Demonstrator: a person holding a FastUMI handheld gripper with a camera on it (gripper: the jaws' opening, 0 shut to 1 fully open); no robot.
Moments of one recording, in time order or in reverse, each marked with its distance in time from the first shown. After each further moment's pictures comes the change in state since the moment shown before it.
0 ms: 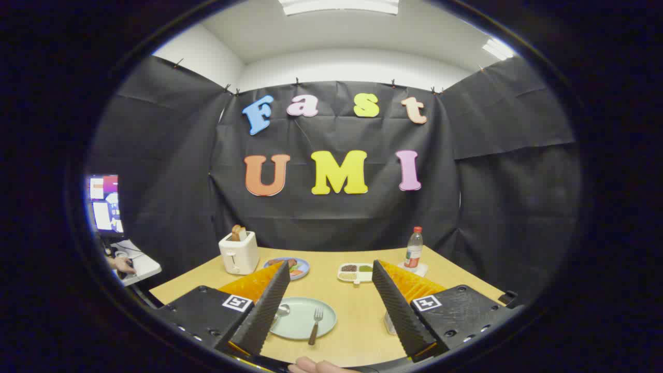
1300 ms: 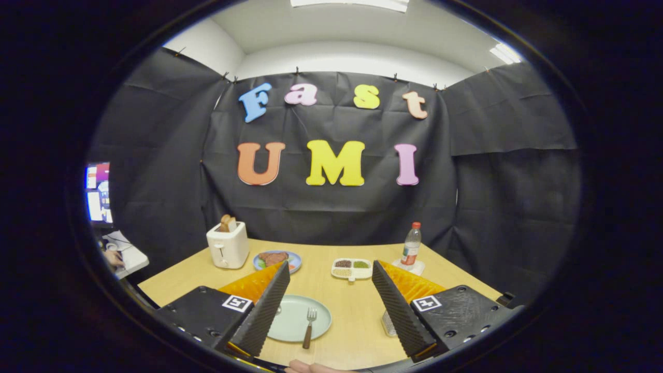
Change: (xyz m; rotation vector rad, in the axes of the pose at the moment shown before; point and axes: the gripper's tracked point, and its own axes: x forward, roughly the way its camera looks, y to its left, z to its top) arm 0.050 0.016 -0.027 -0.052 0.113 -0.032
